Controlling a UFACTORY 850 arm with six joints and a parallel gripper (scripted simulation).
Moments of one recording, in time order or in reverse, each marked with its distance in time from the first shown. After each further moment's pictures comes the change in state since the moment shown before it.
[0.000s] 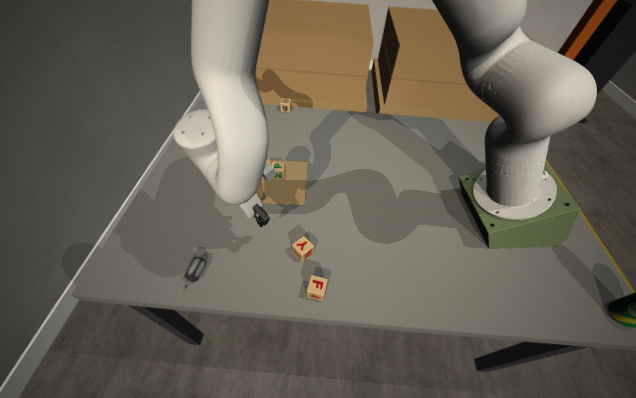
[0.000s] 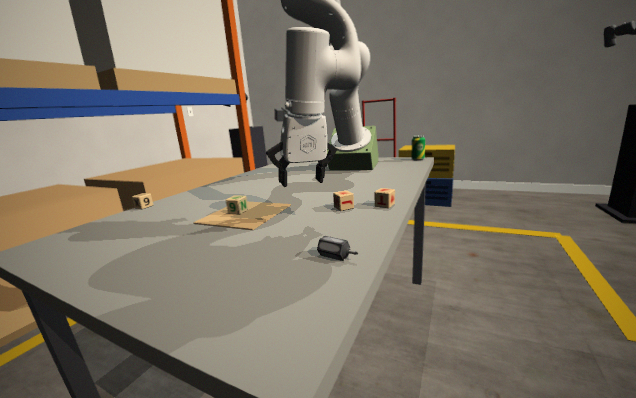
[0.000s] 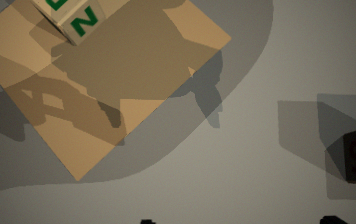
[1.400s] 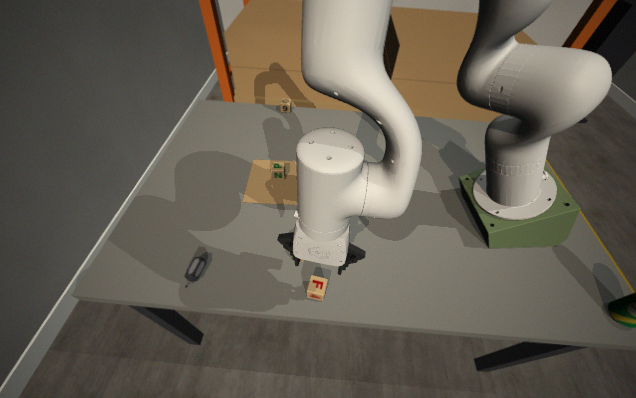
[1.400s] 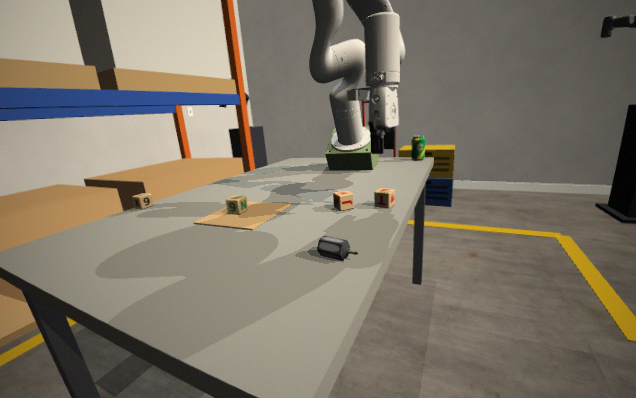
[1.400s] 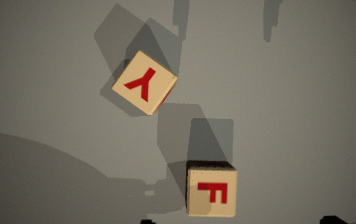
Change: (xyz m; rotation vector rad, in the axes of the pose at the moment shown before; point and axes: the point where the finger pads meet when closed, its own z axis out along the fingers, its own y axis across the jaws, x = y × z) arm 0.014 0.237 -0.061 0.009 -0.222 -0.582
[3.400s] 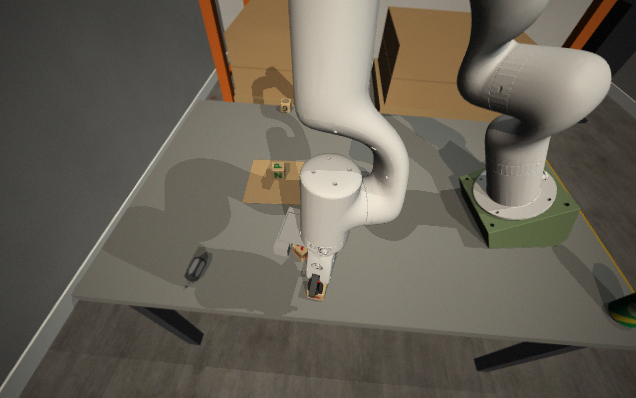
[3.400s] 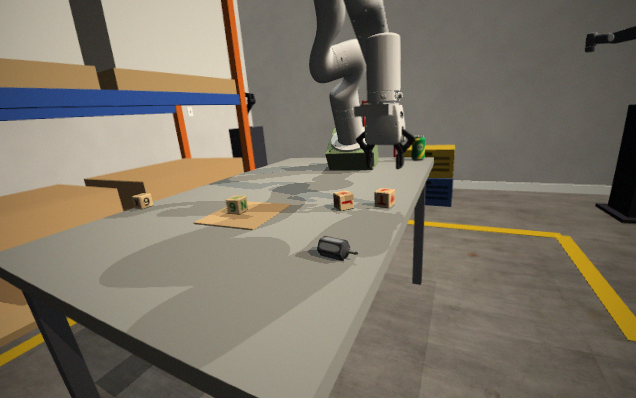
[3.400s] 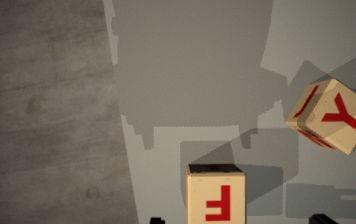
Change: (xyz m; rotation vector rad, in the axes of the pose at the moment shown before) arm -0.001 0.003 0.043 0.005 0.000 -1.532
